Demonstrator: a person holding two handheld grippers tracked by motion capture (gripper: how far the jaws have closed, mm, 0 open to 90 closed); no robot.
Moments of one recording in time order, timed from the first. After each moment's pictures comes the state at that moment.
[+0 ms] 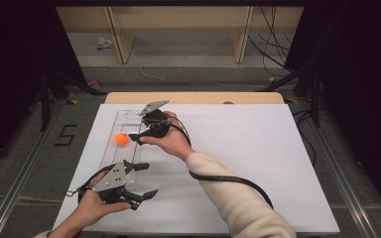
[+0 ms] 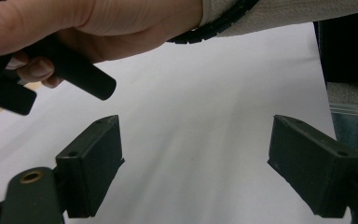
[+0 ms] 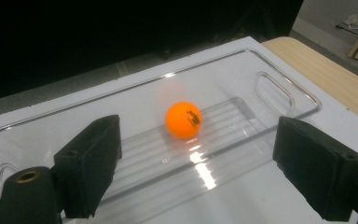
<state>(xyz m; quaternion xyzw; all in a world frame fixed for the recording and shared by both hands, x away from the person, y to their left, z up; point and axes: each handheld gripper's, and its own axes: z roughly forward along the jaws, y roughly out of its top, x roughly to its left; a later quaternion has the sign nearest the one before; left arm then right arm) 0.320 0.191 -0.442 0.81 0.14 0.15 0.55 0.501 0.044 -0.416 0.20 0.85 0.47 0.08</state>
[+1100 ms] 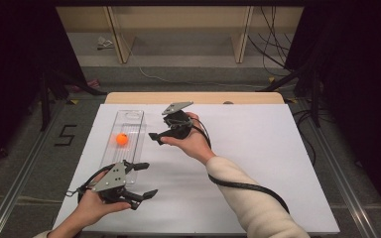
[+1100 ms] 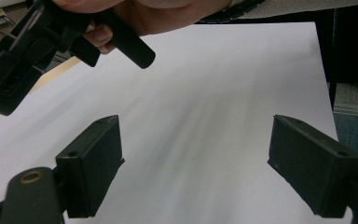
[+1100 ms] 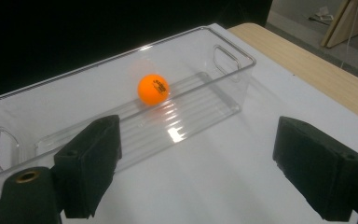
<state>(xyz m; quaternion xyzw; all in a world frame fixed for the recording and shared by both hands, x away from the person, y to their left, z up) 0.320 0.192 -0.441 0.81 0.14 0.16 0.55 0.493 -0.016 -0.413 0.24 0.84 0.47 0.09</state>
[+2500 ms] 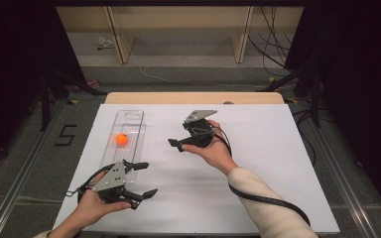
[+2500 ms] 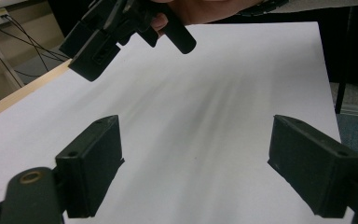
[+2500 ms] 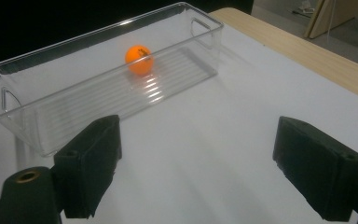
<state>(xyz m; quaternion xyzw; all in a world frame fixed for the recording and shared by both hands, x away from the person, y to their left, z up) 0.320 0.192 -0.442 0.81 0.15 0.16 0.55 0.471 -0.075 -0.421 0.27 0.84 0.47 0.10</state>
